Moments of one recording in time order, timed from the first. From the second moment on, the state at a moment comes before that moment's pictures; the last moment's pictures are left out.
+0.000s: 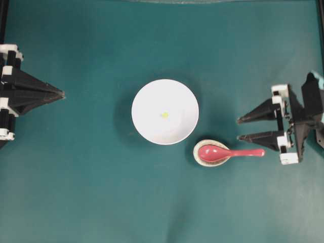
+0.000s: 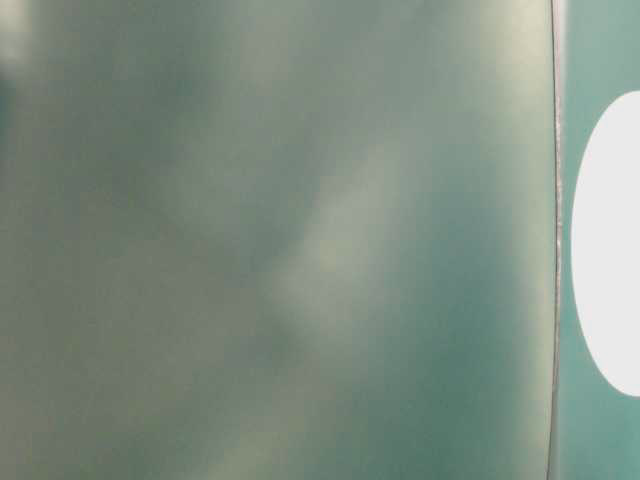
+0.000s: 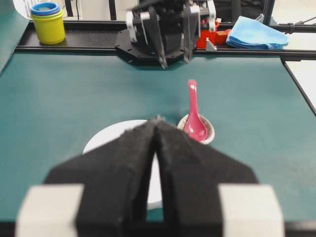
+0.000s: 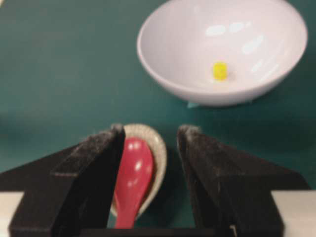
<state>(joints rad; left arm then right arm) 0.00 -0.96 1.18 0.01 -0.21 0.00 0.21 -0.45 1.33 0.29 -0.66 0.01</state>
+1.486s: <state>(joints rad) 0.00 -0.96 1.18 0.01 -0.21 0.00 0.55 0.13 1.33 0.58 -1.09 0.04</state>
